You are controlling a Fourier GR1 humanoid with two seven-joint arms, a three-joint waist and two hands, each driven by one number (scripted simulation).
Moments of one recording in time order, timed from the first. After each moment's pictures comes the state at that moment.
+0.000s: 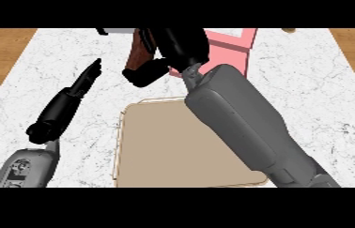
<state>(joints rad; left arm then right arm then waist) -0.21 0.31 -0.05 -1.53 -0.08 -0.17 -0.10 -1.06 -0.02 0.36 -1.19 0.73 -0.09 0.40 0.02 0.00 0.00</state>
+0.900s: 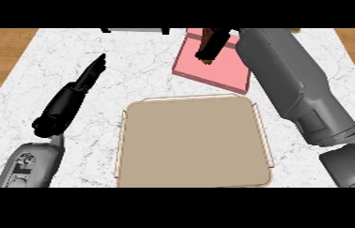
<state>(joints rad) -0.26 0.28 -0.05 -1.51 -0.10 -0.18 -0.08 -1.26 -0.22 0.23 -0.54 0.73 0.22 0.07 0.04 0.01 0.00</state>
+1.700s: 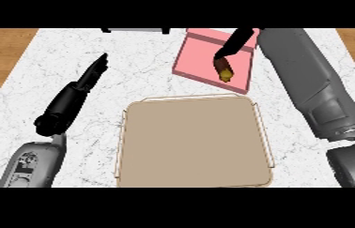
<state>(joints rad) -0.26 0.27 -0.04 -1.52 -0.10 -0.19 -0.07 -1.27 -0.26 -0.04 -0.36 0.49 0.28 -0.32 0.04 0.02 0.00</state>
